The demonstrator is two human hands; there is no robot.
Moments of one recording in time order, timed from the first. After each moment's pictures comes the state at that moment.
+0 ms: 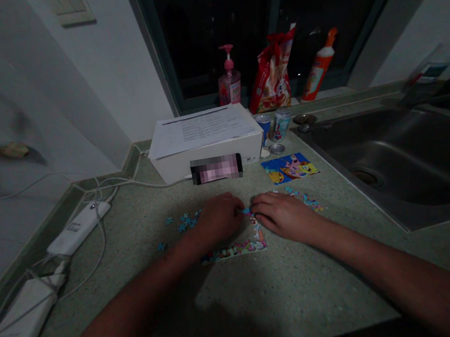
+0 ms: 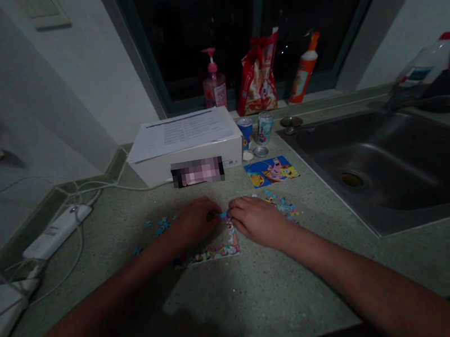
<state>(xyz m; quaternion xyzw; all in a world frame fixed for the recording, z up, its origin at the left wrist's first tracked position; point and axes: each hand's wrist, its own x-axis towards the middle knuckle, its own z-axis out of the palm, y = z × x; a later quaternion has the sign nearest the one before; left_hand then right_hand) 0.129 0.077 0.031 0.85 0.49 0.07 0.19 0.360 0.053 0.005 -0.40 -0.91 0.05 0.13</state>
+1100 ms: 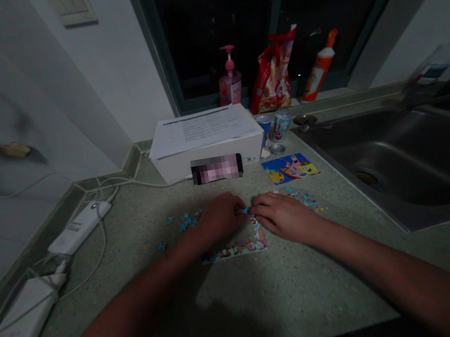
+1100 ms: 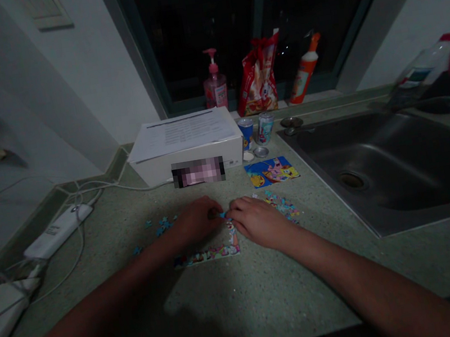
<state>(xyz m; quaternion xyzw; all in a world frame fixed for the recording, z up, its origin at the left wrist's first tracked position) 0.128 0.084 0.016 0.83 0.50 0.10 0.22 0.359 0.051 0.006 -0.39 -0.91 0.05 0.11</state>
